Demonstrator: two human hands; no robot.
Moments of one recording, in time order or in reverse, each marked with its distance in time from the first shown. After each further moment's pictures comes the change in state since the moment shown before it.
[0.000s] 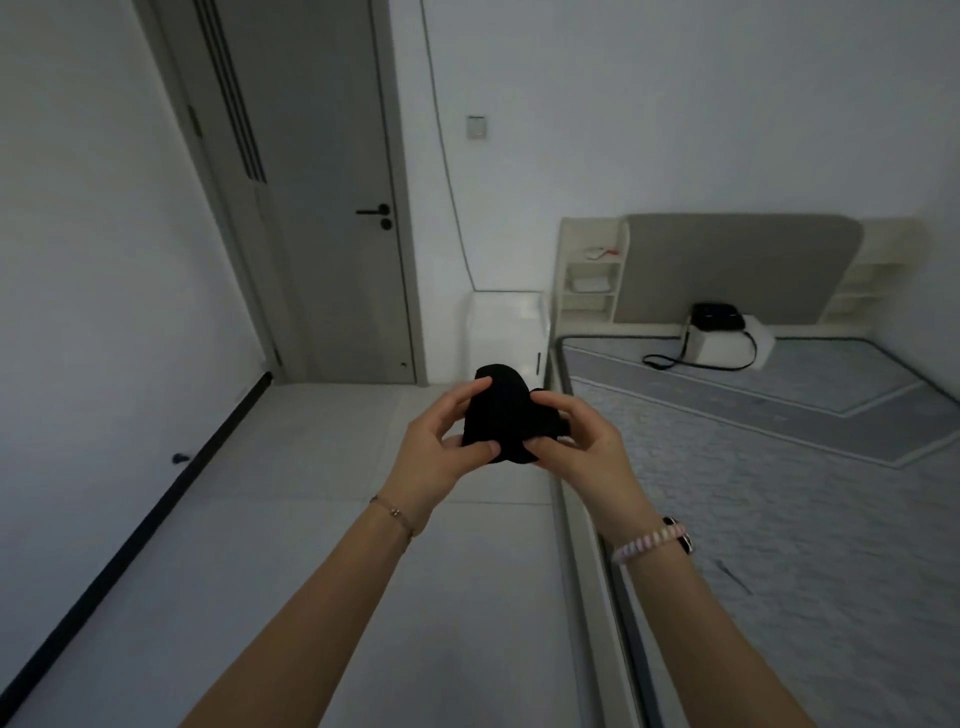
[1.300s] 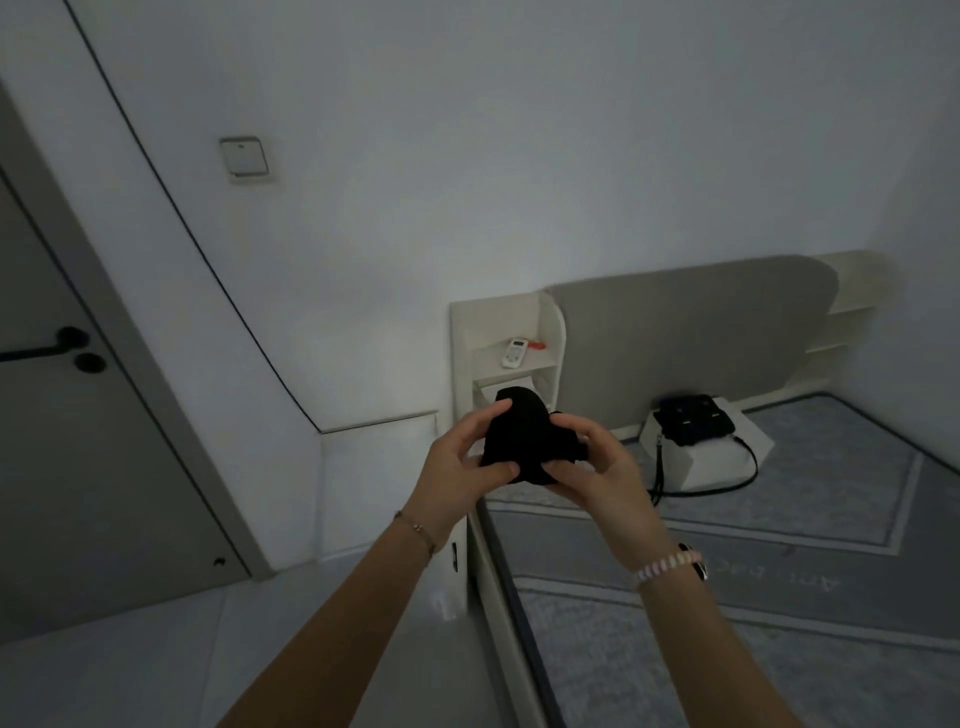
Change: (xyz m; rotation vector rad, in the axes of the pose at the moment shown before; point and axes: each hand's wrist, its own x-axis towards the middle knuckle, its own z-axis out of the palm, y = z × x) left_hand 0.916 -0.261 0.097 0.036 -0.358 0.037; right_hand 0.824 0.188 -0.230 0.031 0.376 0.076
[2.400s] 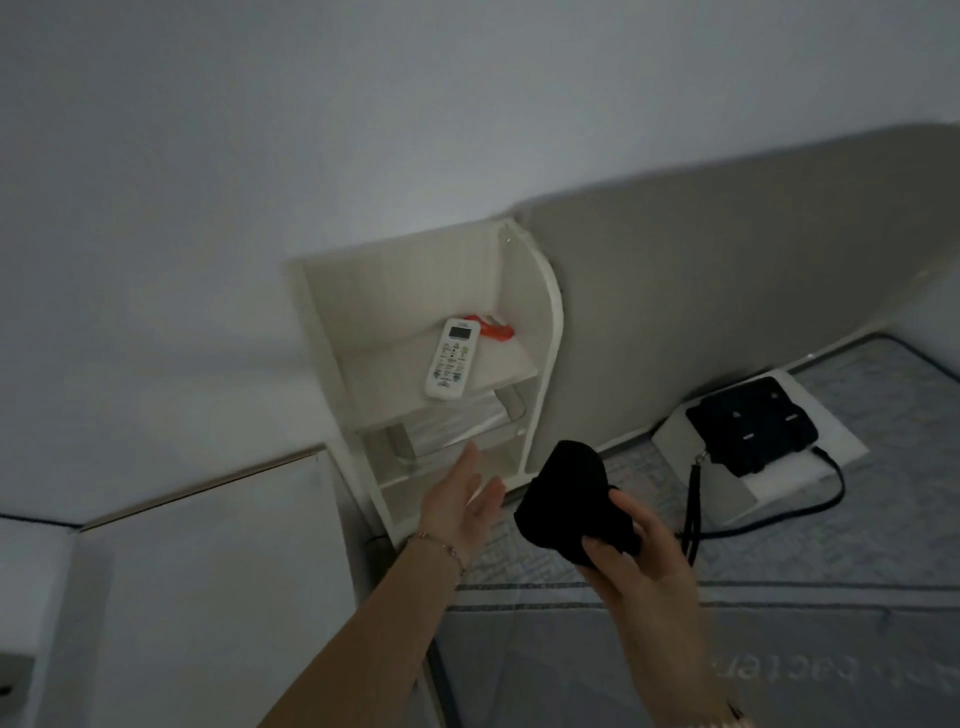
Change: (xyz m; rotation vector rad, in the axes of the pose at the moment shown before) left_hand 0.405 -0.382 0.085 -0.902 0.374 -1.014; right_hand 0.353 0.251 -0.127 0.186 0.509 0.323
